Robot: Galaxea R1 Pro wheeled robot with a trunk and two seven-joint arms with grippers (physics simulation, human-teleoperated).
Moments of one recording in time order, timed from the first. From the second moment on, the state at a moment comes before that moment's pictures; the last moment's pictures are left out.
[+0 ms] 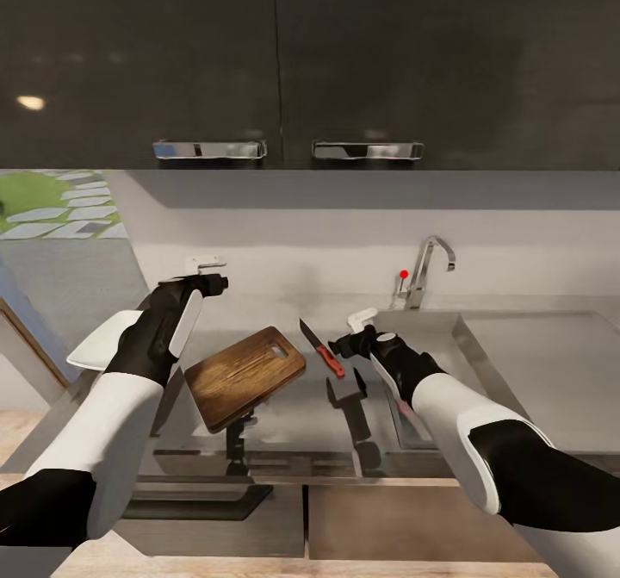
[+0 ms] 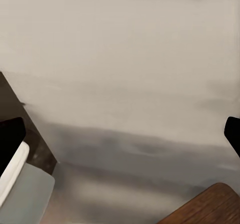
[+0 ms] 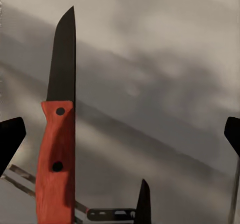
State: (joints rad) left arm -1.02 0.01 -0.07 -1.00 0.17 0.67 0.28; right arm -1.12 0.13 0.17 -0.24 0.19 0.16 0.20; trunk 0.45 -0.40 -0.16
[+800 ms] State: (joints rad) left arm -1.02 0.01 -0.07 -1.02 0.17 0.67 0.28; right arm -1.12 0.17 0.17 -0.18 0.19 0.15 0.20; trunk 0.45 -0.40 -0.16
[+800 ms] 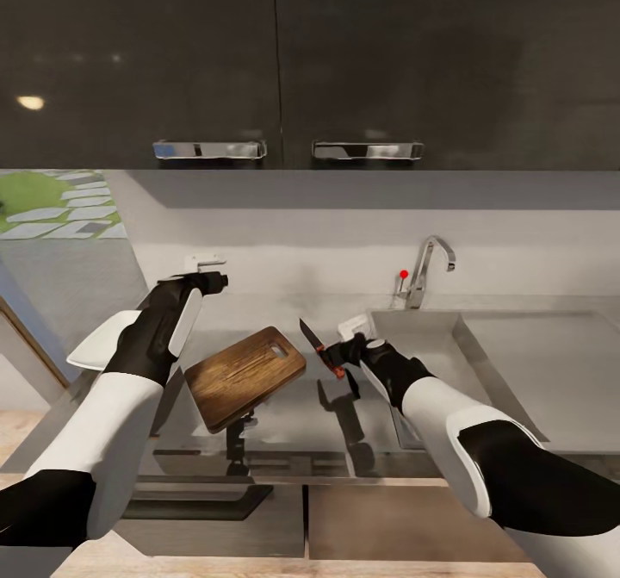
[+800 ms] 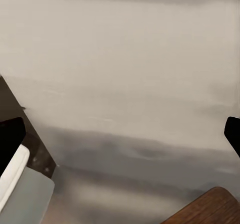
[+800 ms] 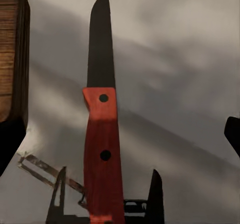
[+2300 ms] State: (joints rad) left arm -1.02 0.01 -0.07 -1.01 0.17 0.67 0.28; right arm -1.12 0.14 0.16 -0.03 0.23 -0.04 0.21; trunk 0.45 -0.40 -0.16
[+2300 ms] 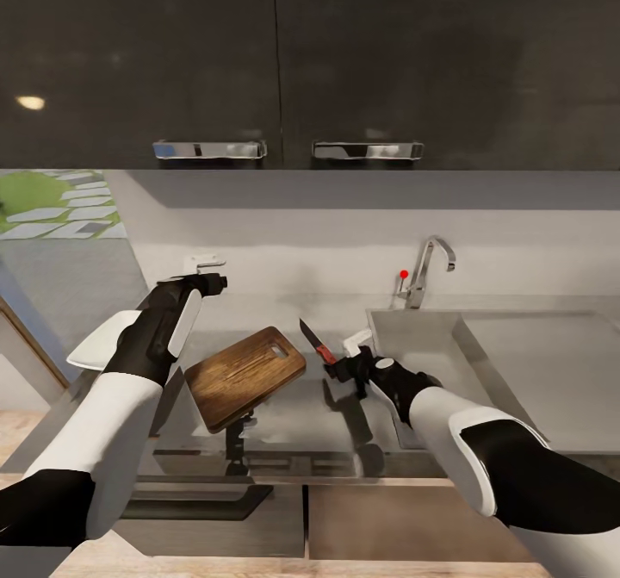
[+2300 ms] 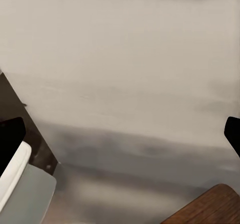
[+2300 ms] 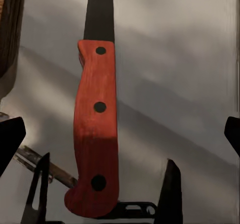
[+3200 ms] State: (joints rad) left arm -1.02 0.01 -0.07 -1.01 0.17 0.67 0.28; right arm -1.08 0.14 0.16 -0.03 0.23 -0.07 0.21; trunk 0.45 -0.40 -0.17
